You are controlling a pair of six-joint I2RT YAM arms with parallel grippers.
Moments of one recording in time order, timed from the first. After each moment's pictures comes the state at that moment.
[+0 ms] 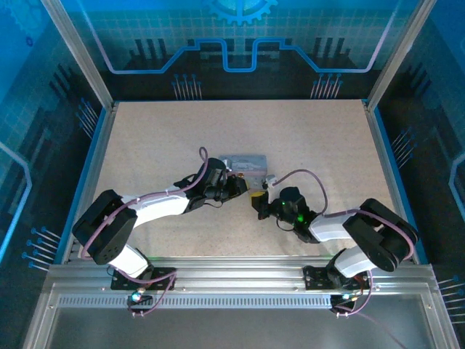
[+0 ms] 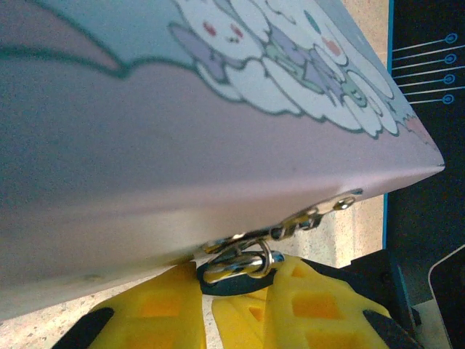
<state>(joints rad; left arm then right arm) -0.68 1.55 0.79 0.10 0.27 -1.04 0.70 1.47 0.30 0.78 -0.14 0.35</state>
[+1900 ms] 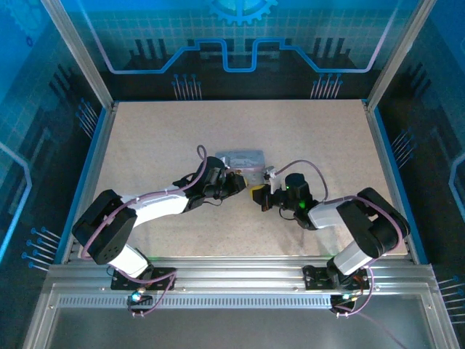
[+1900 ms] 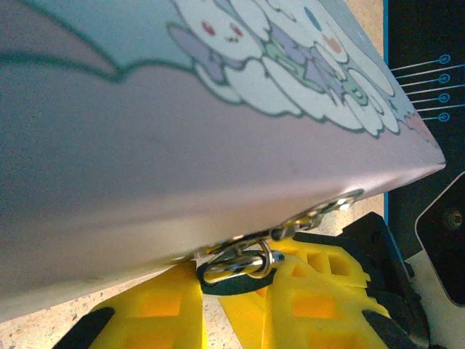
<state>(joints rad) -0.67 1.55 0.79 0.12 0.24 -1.03 0.52 1.57 0.40 0.76 -0.47 0.30</state>
